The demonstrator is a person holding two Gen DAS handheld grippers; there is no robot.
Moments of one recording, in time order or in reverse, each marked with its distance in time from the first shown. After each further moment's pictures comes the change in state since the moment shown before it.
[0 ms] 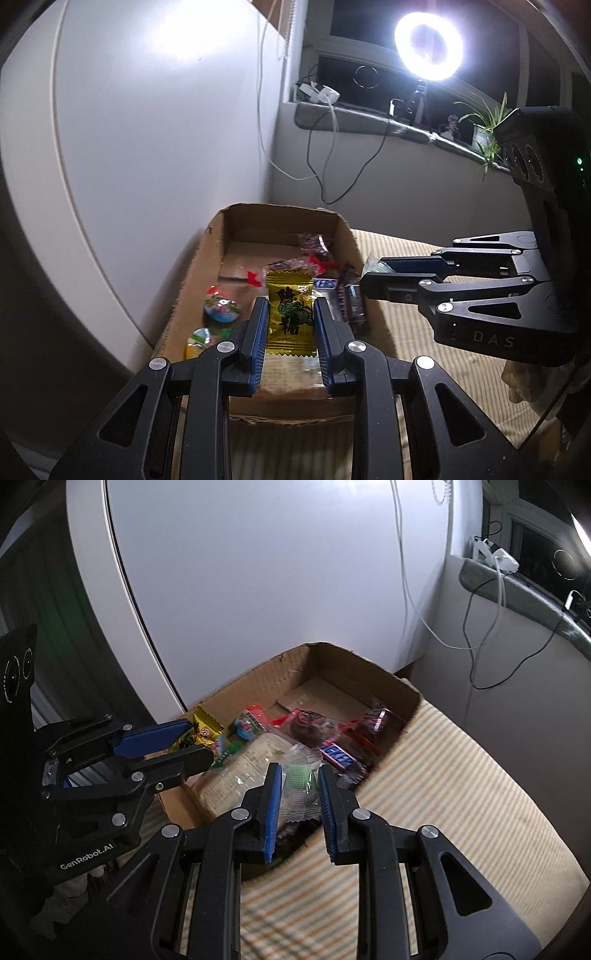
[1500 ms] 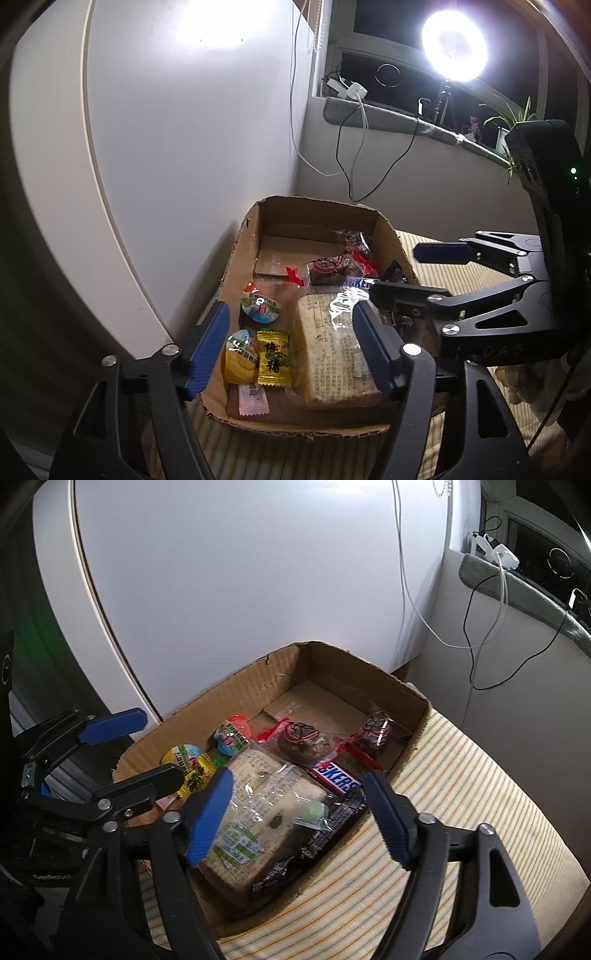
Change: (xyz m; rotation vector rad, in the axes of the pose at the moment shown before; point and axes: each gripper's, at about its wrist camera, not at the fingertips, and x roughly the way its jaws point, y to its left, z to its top) left arm 0.014 0.026 0.001 -0.034 0.015 0.068; right arm 0.034 -0.007 0.010 0.017 0.003 -0.045
